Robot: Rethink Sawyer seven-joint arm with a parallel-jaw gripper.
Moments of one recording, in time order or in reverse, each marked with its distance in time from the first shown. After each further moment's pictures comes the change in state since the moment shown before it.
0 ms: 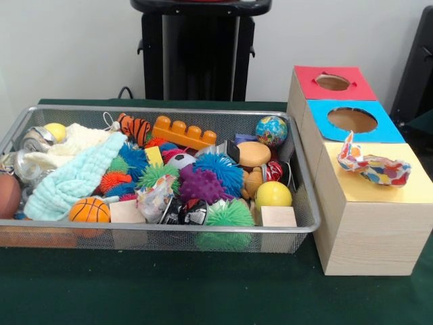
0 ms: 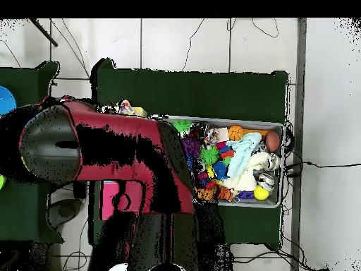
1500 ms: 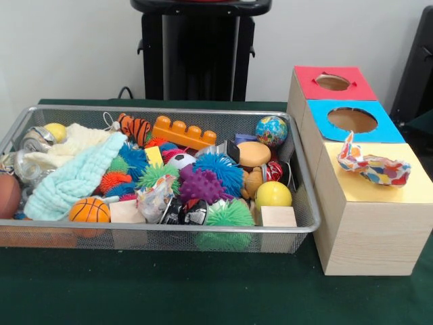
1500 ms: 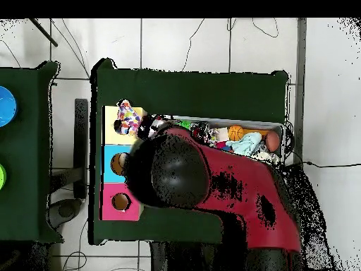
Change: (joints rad) arm -0.385 -0.182 0.203 0.307 -0.142 -0.148 -0.103
